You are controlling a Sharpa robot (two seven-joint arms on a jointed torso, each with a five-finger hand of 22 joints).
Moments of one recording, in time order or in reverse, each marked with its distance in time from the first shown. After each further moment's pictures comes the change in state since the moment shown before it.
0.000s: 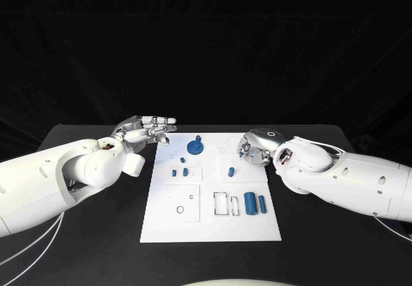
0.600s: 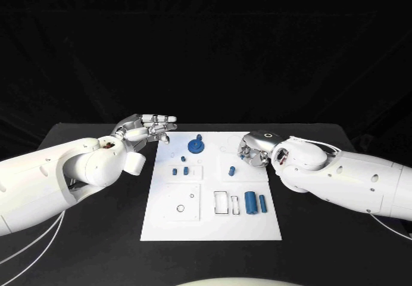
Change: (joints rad) left arm 0.000 0.000 0.000 0.005 0.000 -0.007 0.009; left_hand -0.003 -0.003 0.003 0.003 0.000 0.003 -0.003 0.000 0.002 0.007 0.000 -0.004 0.001 0.000 0.000 0.000 0.002 0.001 0.000 0.000 0.000 0.000; right arm -0.008 0.037 -0.006 -0.051 -0.004 0.080 -0.006; right_hand 0.027 0.000 -0.004 0.004 0.035 -0.009 0.002 0.005 -0.002 -0.015 0.006 0.016 0.003 0.000 0.000 -0.004 0.000 0.000 0.000 0.000 -0.011 -0.001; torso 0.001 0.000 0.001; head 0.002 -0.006
